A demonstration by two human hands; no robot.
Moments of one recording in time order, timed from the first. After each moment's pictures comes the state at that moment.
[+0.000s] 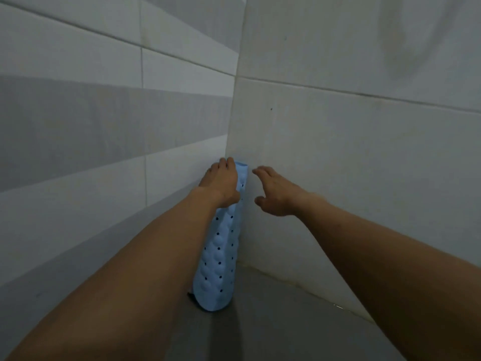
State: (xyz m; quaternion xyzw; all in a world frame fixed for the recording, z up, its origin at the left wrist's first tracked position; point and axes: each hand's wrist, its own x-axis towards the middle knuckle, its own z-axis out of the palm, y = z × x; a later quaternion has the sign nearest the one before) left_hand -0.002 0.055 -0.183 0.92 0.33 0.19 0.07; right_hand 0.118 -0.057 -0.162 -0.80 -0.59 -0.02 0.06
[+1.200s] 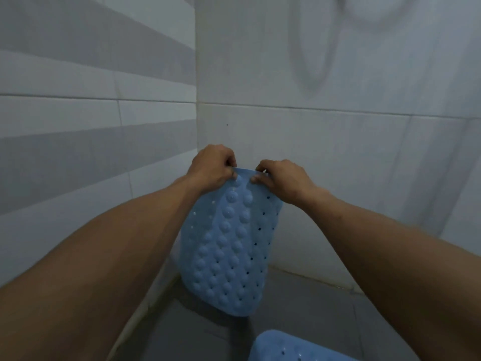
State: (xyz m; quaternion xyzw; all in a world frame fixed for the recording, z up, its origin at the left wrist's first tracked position) left_hand -0.042 -0.091 -0.085 0.90 0.25 0.33 0.12; right_hand 0.111 -0.215 -0.102 -0.79 -0.56 -0.16 0.20
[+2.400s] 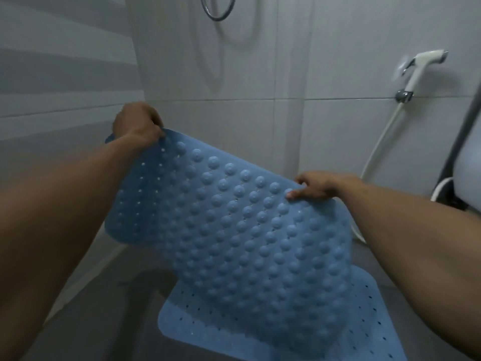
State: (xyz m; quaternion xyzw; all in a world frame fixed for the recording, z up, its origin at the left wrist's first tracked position) left_hand -0.167 -0.407 0.010 0.82 0.41 0.39 0.09; right_hand 0.105 -0.669 -0.092 -0.89 -0.43 0.10 0.09
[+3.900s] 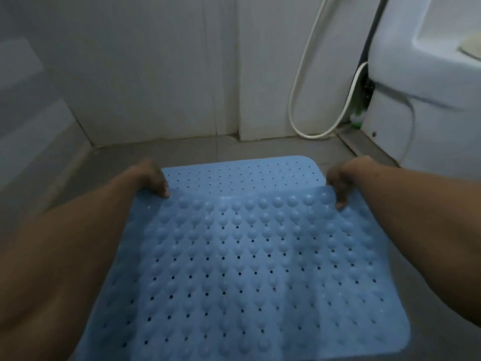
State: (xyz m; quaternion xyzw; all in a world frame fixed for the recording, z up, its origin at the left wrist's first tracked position) left_hand -0.153 -0.423 -0.283 0.93 0.30 -0.15 0.14; right_hand 0.037 -0.837 -0.297 -0.91 -0.20 0.30 -0.19
